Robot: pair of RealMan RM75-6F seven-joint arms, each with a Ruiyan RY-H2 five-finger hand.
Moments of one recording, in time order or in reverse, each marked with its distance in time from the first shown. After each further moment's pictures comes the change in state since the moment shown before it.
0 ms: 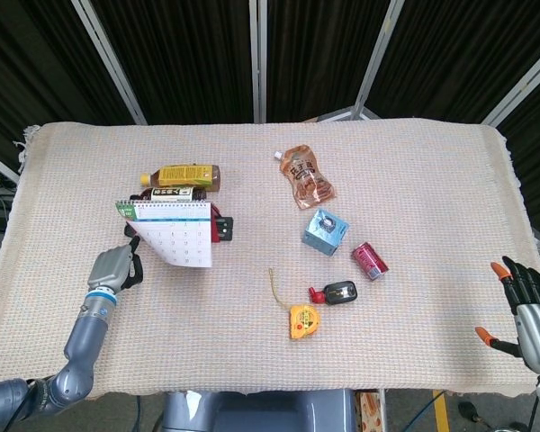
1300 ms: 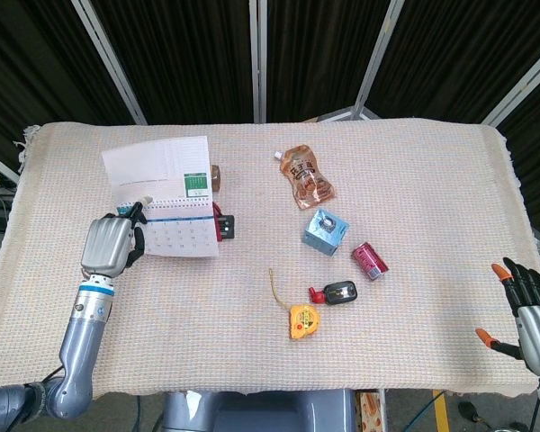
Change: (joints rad) left arm 0.000 0.015 0.014 -0.054 0.423 0.296 0.046; right arm -0.006 0.007 -0.003 -0.007 -0.005 0.006 0.004
